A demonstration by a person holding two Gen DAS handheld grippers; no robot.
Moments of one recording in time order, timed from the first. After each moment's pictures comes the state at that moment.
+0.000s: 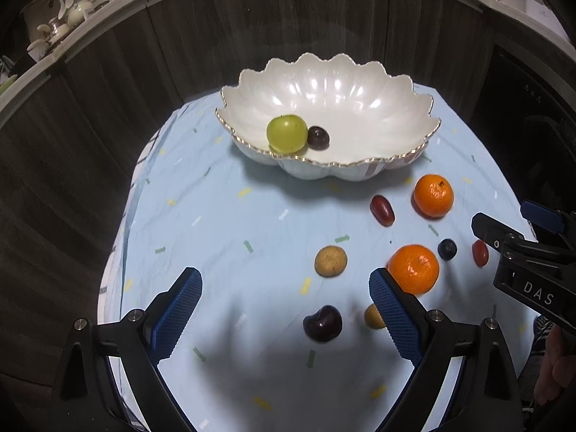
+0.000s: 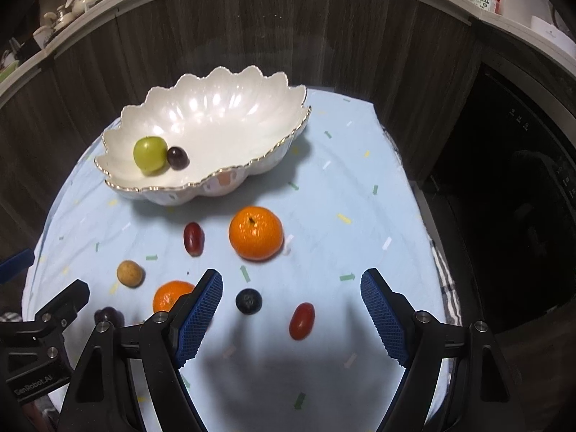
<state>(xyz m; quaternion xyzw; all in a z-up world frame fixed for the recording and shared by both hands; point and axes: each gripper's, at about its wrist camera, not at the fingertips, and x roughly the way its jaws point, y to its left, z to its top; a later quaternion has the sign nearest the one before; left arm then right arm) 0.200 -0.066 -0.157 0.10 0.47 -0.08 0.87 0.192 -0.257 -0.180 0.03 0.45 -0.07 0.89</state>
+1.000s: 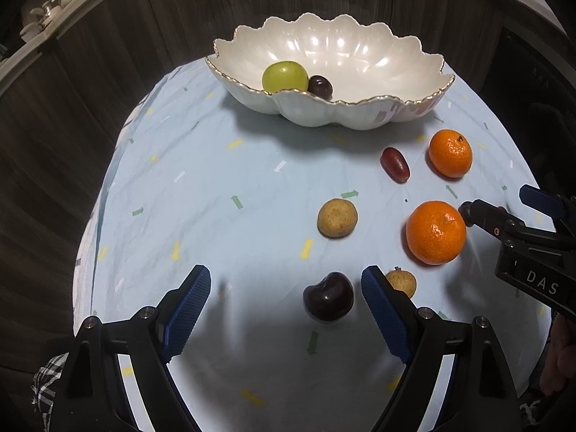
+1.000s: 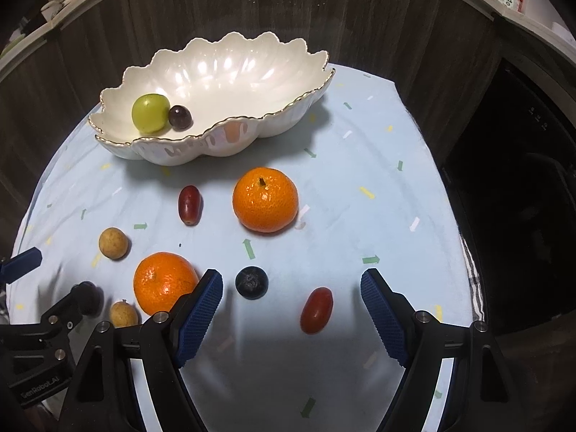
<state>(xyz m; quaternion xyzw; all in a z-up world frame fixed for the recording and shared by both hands) 0.199 -0.064 -0.201 0.10 0.51 -0.08 0.85 0.200 -0.248 -0.214 0.01 0.48 -0.05 0.87</state>
